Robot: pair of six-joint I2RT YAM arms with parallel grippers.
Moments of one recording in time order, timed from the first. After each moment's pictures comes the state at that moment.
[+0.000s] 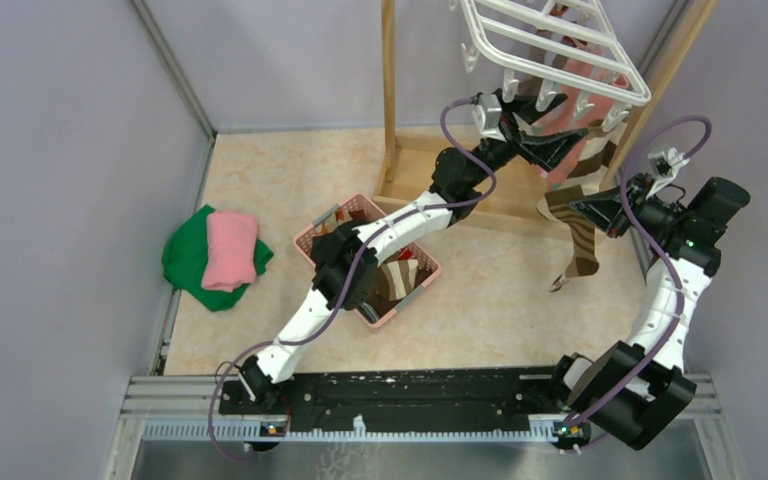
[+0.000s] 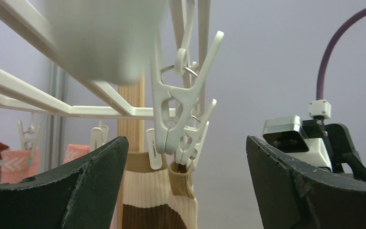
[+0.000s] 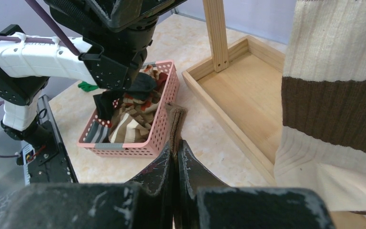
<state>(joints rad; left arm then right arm) -0.89 2.53 2.37 1.05 0.32 -0.49 -0.62 1.10 0.97 -0.26 -1.55 -0.11</state>
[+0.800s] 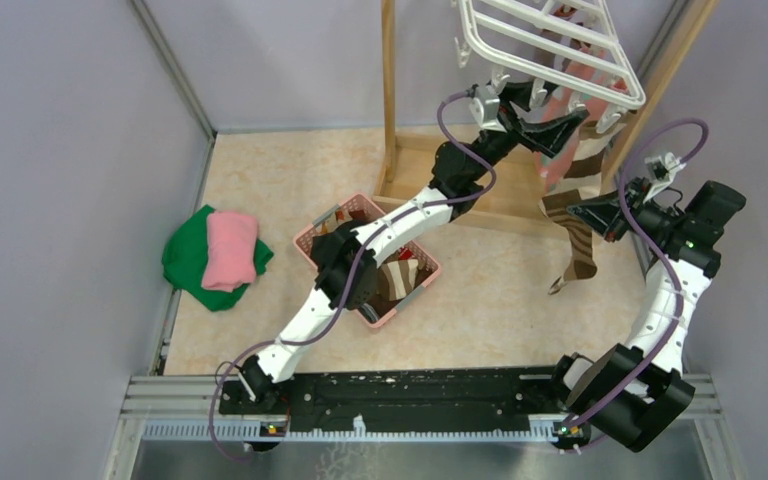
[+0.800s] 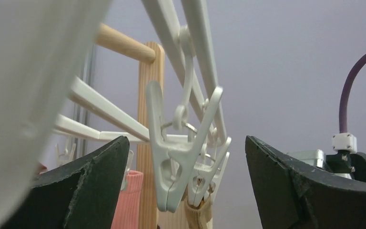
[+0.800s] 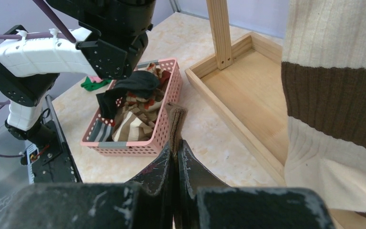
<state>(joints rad) -0.89 2.55 2.49 0.99 0.23 -0.42 -0.62 1.09 0.97 -0.37 -1.55 -0.19</state>
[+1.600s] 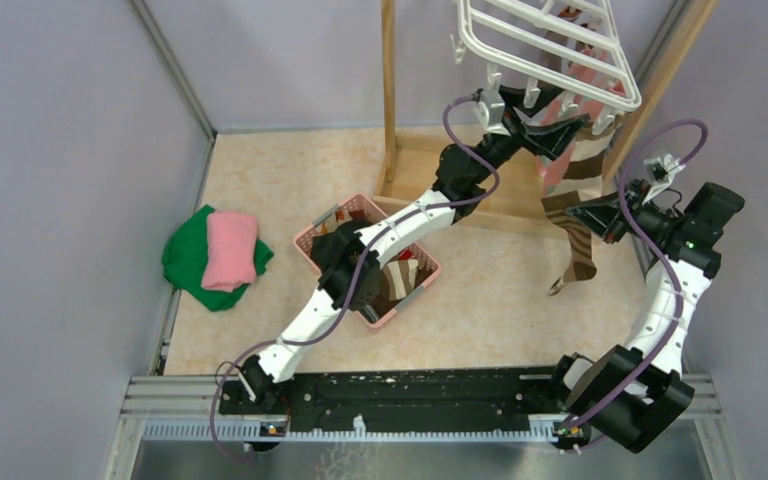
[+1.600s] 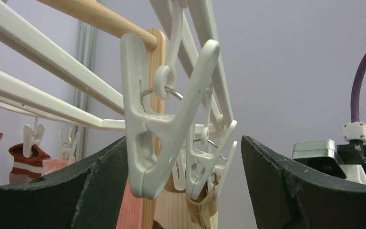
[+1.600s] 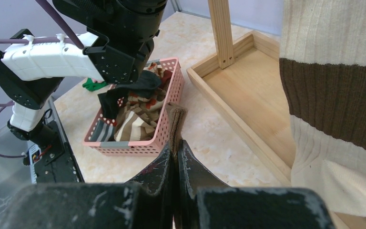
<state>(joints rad) -0.90 2.59 2.52 0.97 0.23 -0.41 -0.62 1.09 0.98 -0.41 -1.55 -0.22</state>
